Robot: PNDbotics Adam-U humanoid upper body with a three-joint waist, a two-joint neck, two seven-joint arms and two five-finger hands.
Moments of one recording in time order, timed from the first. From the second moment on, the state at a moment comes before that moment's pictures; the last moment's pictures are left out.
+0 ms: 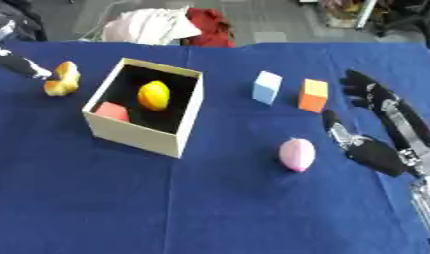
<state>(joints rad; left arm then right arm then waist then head) -0.81 0.72 -0.03 -0.90 -0.82 0.06 -0.23 -0.37 -0.42 0.20 -1.73 0.25 -0.04 0.04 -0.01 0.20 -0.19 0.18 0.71</state>
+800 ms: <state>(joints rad) -0.84 0.65 -0.02 -0.74 -0.89 0.10 -0.15 -0.38 -0.40 0.21 -1.73 0.24 -0.04 0.05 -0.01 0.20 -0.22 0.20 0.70</state>
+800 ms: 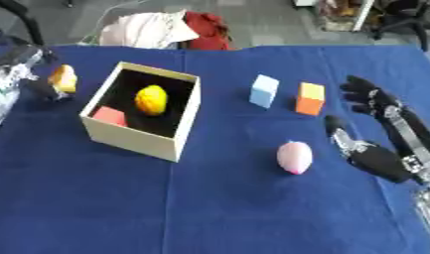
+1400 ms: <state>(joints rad) -0.79 0.67 -0.02 -0.87 -0.84 0.08 -0.10 -0.39 -0.40 0.21 -1.73 0.24 -0.04 0.05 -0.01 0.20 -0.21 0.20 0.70</state>
